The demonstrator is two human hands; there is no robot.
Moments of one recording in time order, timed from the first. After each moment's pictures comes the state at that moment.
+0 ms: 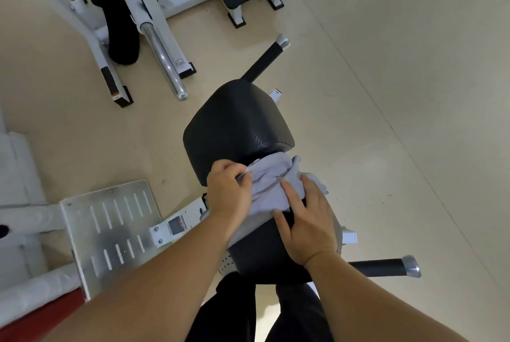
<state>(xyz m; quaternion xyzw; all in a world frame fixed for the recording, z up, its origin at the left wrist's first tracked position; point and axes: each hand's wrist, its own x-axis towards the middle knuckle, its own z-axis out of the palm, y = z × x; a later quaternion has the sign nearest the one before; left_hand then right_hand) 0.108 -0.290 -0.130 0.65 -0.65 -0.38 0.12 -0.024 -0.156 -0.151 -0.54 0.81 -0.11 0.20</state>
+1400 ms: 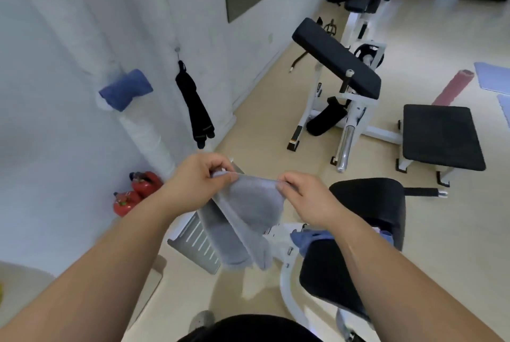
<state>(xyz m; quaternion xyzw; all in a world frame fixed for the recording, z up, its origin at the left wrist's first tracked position) 0.404 -0.025 0.183 0.74 -0.52 -0.27 0.34 0.182 -0.150 0.138 -0.84 0.34 -0.12 0.40</state>
